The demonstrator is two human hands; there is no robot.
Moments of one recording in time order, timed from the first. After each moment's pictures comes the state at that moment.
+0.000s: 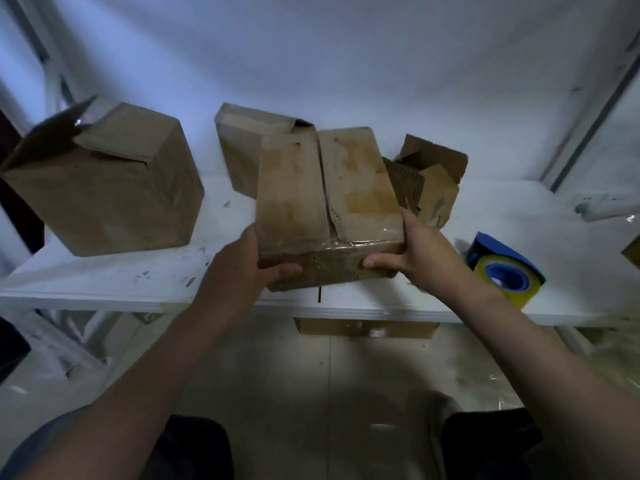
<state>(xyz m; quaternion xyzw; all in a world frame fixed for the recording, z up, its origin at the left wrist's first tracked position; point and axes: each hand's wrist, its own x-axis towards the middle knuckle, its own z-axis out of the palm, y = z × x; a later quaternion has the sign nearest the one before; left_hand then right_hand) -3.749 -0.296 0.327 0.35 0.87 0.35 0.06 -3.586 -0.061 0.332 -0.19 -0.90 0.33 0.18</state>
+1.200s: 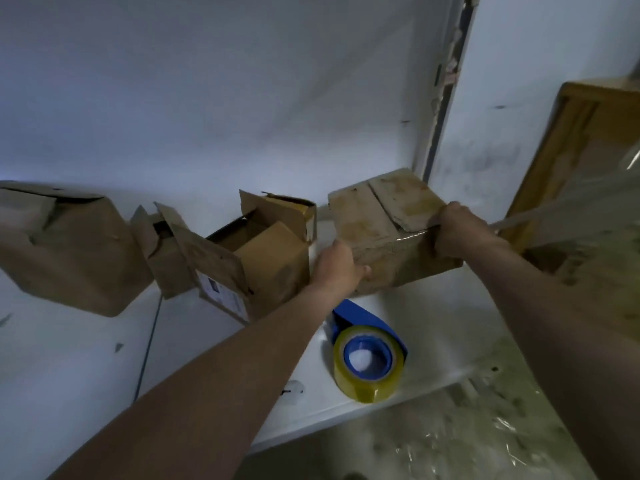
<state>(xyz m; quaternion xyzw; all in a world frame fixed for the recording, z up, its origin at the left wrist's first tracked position) -3.639 0.171 0.295 0.49 0.80 0.31 0.17 -3.470 0.303 0.355 -0.59 -0.79 0.14 0.10</state>
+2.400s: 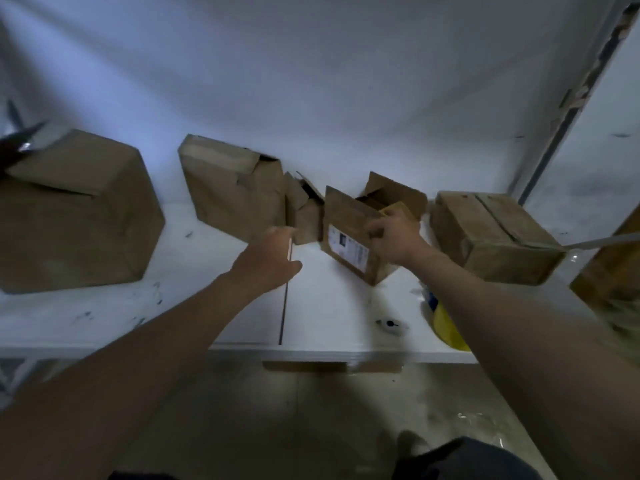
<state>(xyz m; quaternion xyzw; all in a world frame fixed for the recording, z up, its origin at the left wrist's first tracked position) -3.785 -0.161 0.333 0.43 0.87 0.24 0.06 -3.647 0.061 0.344 -0.28 -0.94 0.13 0.13</state>
